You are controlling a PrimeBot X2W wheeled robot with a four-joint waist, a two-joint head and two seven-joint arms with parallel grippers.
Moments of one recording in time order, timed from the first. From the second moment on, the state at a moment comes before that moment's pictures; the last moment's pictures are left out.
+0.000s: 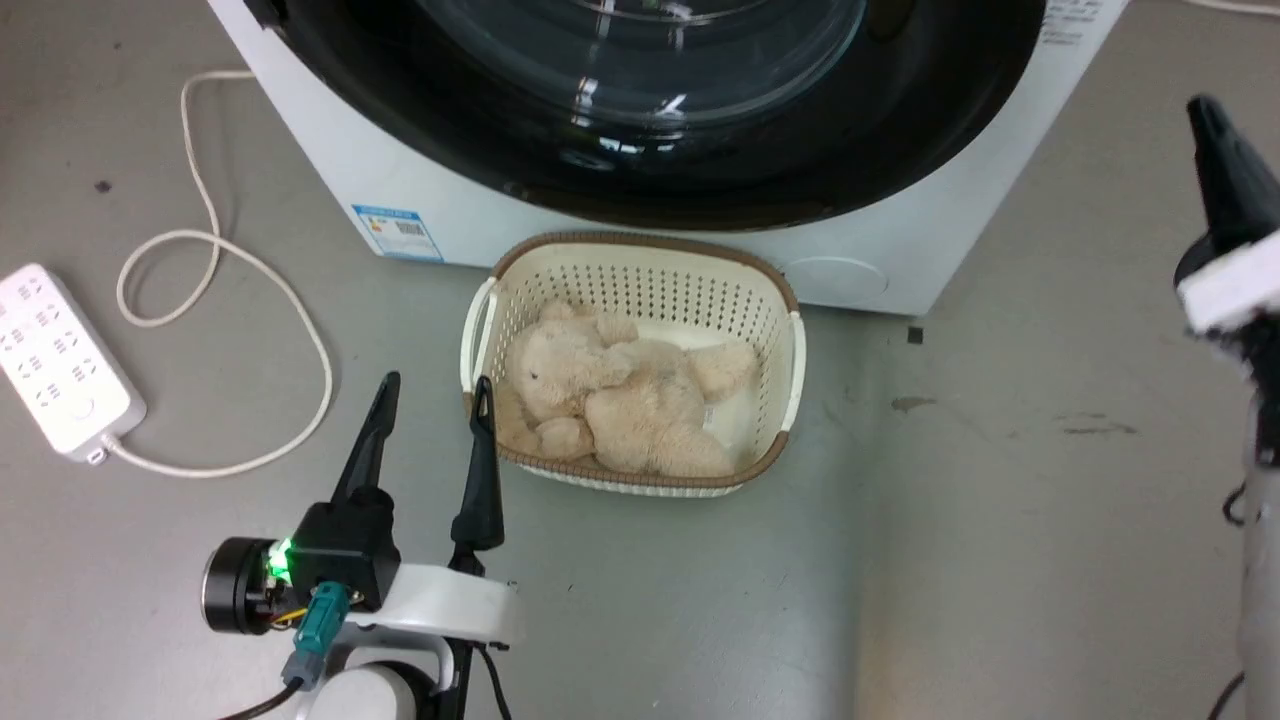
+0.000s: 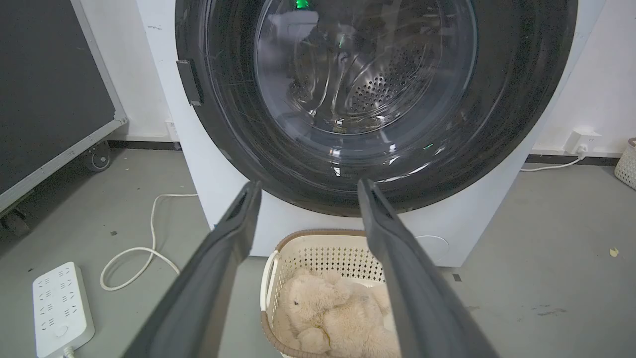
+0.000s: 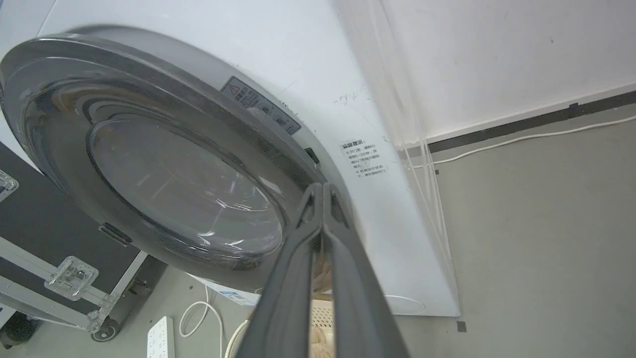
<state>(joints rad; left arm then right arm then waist) -0.12 0.05 -0.15 -0.07 -0.07 0.10 -0.15 -0.64 -0.17 -0.19 0.24 0.59 0.13 0.24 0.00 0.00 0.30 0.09</state>
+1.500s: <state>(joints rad) -0.23 0.05 -0.25 -0.15 -0.10 0.18 -0.24 -1.44 -0.23 -0.55 0.94 0.84 0.13 0.93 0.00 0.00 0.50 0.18</state>
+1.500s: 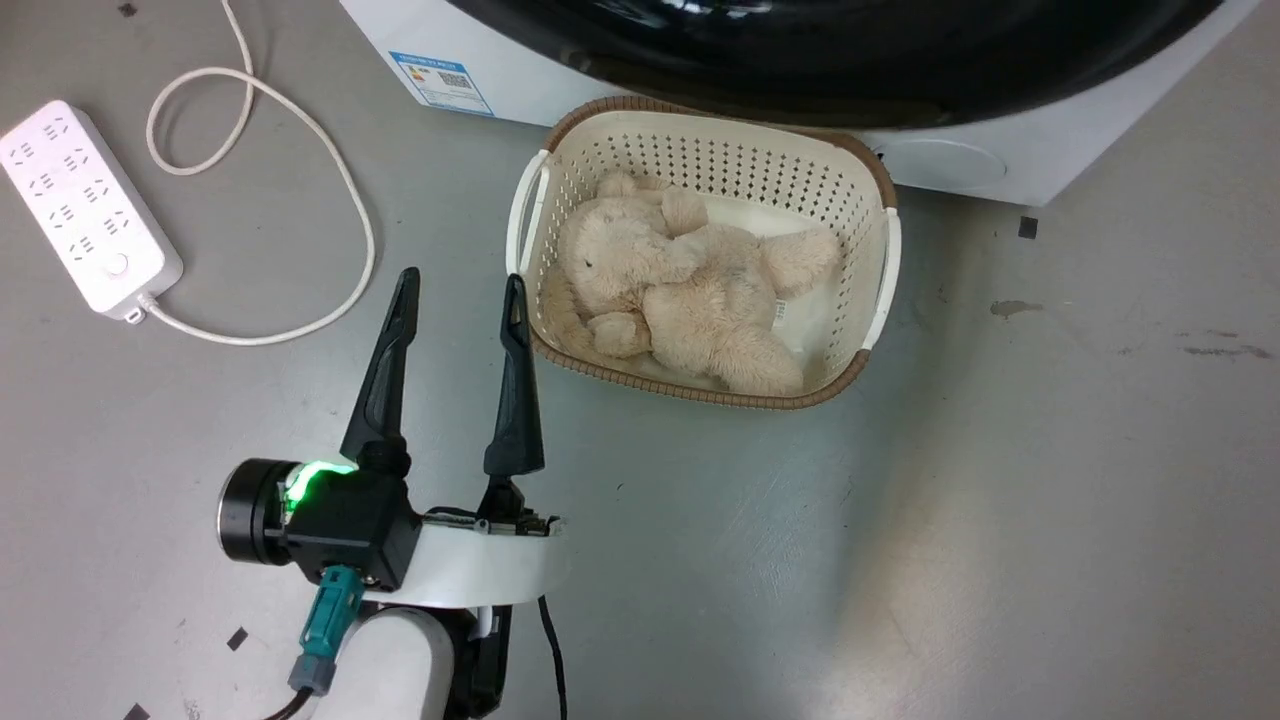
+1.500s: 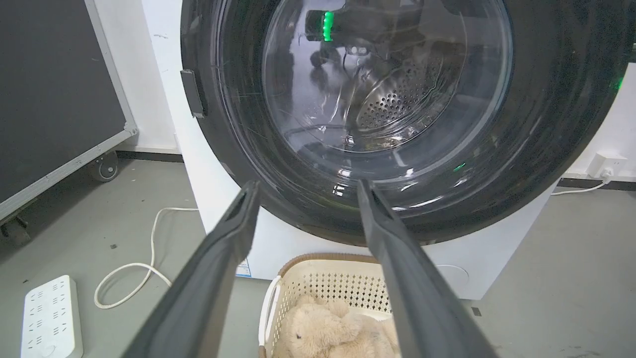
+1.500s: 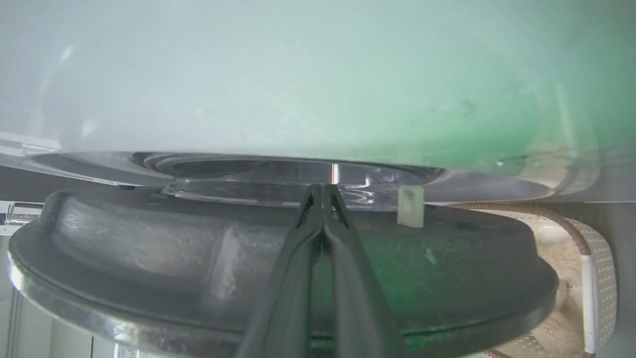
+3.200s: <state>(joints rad) -0.01 0.05 -0.24 -0.03 -0.16 0.11 -0.26 -0.52 -0.05 0.26 0.45 1.53 0.13 1.00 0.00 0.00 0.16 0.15</state>
